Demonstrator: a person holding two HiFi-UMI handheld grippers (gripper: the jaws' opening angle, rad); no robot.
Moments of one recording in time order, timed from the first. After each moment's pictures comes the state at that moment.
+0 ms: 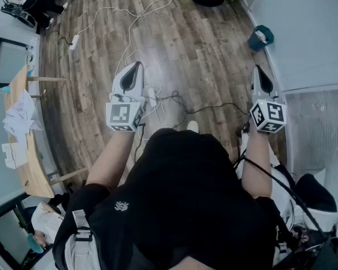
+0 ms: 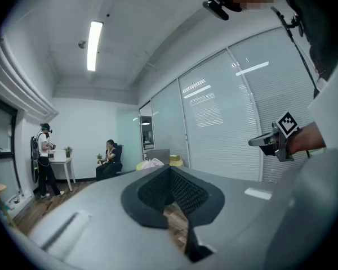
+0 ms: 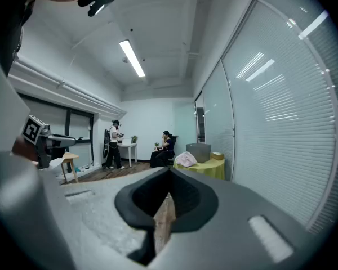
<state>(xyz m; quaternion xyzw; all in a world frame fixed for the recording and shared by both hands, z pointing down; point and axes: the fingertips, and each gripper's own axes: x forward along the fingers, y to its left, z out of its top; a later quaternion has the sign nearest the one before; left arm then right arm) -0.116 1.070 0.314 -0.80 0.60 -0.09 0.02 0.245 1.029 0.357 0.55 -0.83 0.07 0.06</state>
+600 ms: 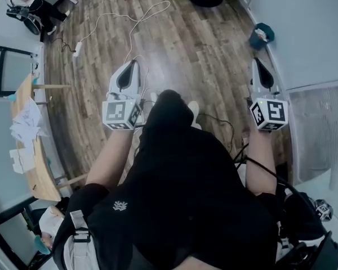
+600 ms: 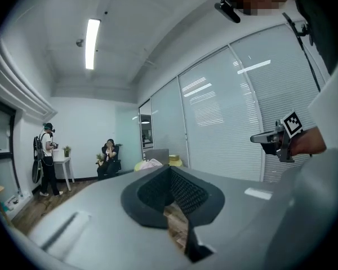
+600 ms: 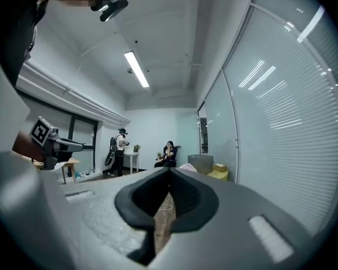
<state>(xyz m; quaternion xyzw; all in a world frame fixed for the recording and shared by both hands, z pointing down) -0.077 1.032 0.309 -0.80 0.59 -0.08 0.03 0.275 0.998 0.325 0.53 -0.85 0.02 0.03</state>
